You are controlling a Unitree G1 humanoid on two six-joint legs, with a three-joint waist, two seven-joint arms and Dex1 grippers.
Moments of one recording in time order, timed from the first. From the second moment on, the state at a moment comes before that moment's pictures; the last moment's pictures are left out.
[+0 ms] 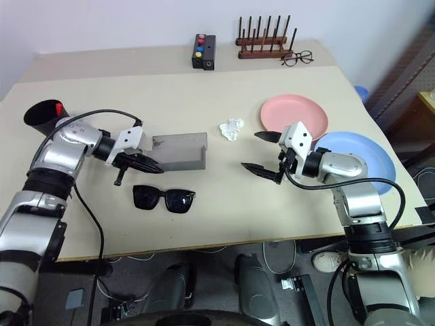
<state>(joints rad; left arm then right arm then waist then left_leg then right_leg) -0.82 0.69 -0.21 0.60 0.00 0.03 -1.60 -0.41 -0.62 -0.01 0.02 0.35 0.17 1.05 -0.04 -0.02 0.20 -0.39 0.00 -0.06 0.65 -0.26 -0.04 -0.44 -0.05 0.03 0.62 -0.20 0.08</state>
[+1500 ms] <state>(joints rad) -0.81 0.80 -0.20 0.52 -0.04 0.11 -1.52 -0.41 -0.61 -0.01 0.08 0.34 0.12 1.06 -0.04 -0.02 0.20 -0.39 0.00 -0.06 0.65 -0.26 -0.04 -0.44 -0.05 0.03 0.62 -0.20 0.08</state>
